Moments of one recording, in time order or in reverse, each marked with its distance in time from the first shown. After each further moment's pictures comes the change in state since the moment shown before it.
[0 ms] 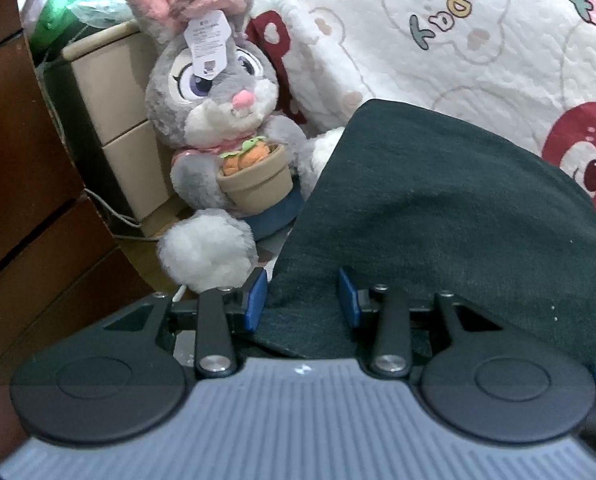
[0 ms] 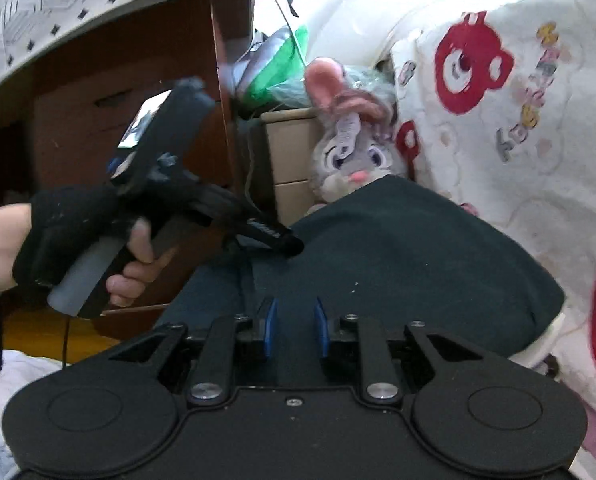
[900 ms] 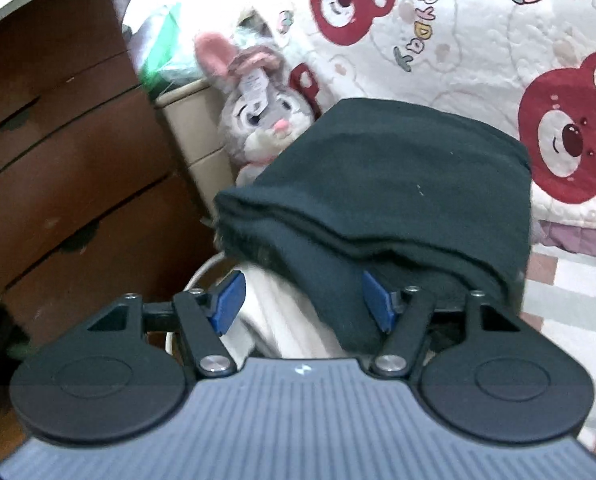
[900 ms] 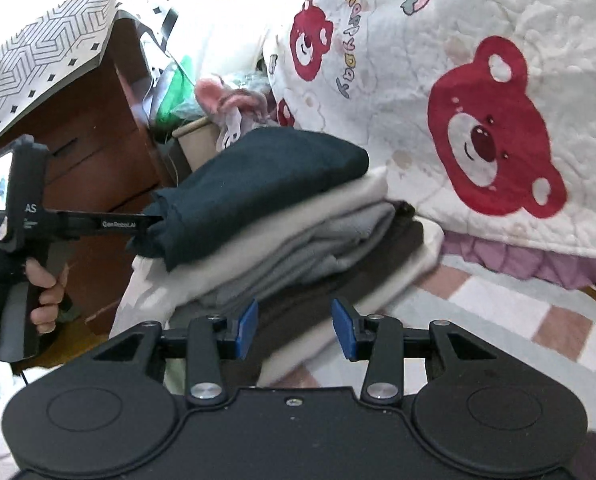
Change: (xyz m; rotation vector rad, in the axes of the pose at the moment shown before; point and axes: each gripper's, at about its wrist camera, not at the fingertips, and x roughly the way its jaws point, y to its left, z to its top) left arm -0.139 -0.116 -0.111 0.017 -0.149 0.306; right arm -0.160 -0.069 -0.122 0.330 -0.014 -0.139
